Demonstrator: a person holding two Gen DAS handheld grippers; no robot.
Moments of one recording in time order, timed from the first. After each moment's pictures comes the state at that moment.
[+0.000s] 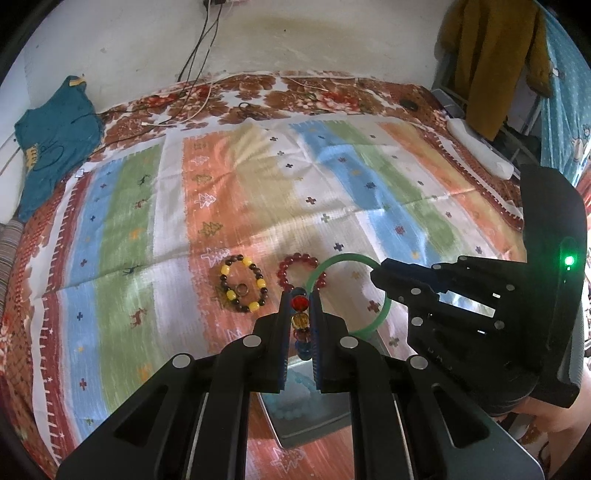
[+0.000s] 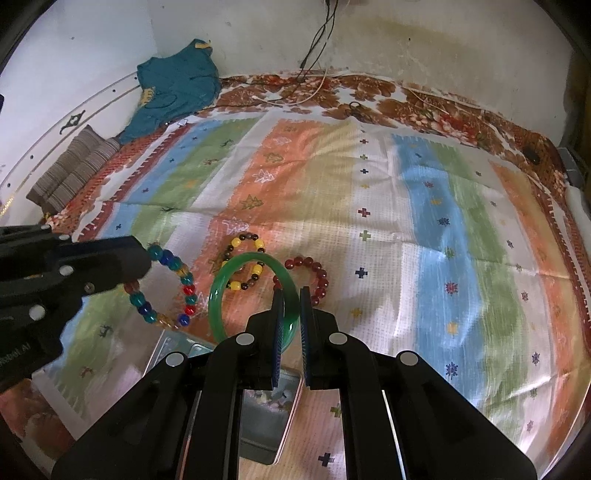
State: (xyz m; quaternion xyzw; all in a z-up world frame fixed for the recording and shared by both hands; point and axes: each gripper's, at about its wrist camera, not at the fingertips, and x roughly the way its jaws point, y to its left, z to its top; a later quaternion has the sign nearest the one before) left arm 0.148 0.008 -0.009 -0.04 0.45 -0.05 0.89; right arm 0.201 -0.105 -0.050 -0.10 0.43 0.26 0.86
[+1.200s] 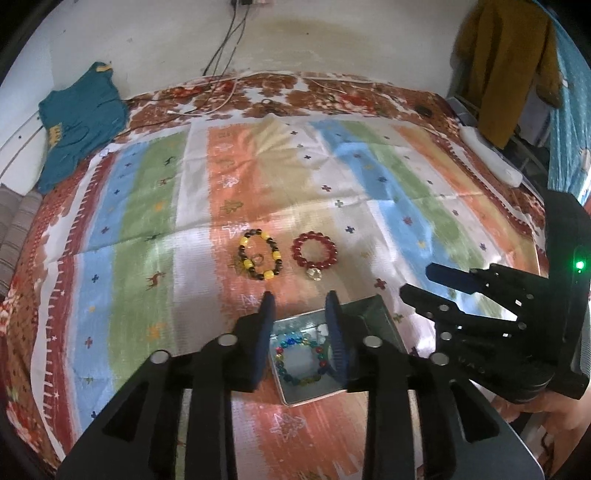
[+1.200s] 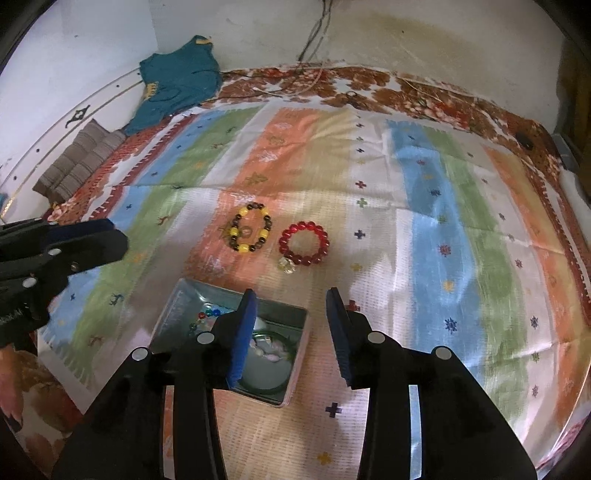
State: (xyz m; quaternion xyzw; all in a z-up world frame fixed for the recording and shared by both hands) left arm 0.101 0.018 -0.011 -0.06 0.45 -0.01 0.89; right arm 0.162 -0.127 -0.057 -0.10 0.45 0.25 0.85
